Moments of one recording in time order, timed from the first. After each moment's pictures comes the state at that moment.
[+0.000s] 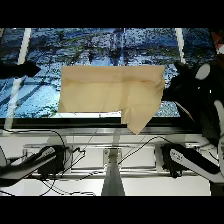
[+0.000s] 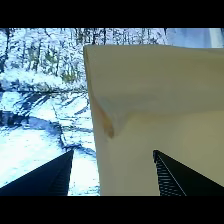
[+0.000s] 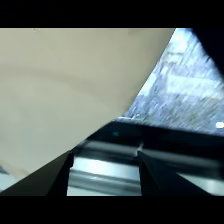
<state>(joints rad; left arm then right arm) 0.44 -1.16 1.16 0.96 -1.15 -0.94 -0.08 -1.11 0.88 -1.33 1.37 1.44</state>
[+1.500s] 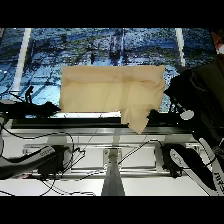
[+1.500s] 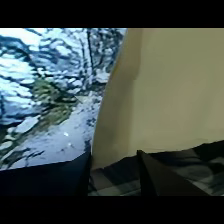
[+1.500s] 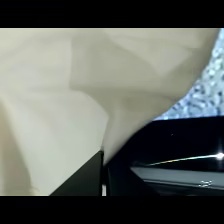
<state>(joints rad) 0.57 -1.29 0.59 0.91 -1.15 -0.91 -0.08 -0.90 0.25 -0.82 0.82 1.33</state>
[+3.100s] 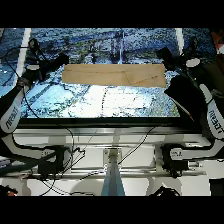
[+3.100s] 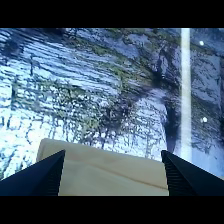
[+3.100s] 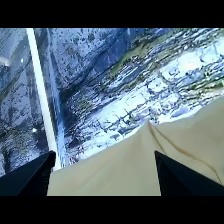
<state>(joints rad) 0.06 -1.60 1.08 0.29 -0.30 -0.70 -0.08 -1.53 1.12 -0.67 0.42 1.36</state>
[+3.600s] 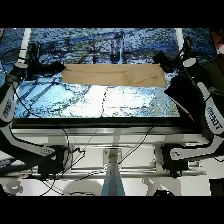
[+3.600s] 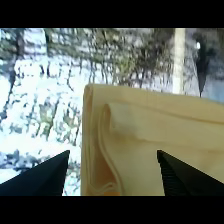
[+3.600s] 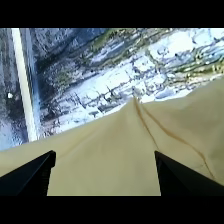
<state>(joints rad) 0.25 -1.74 1.25 0.69 -0.82 -0.91 -0.08 -1.57 1.15 -0.79 0.53 1.36</state>
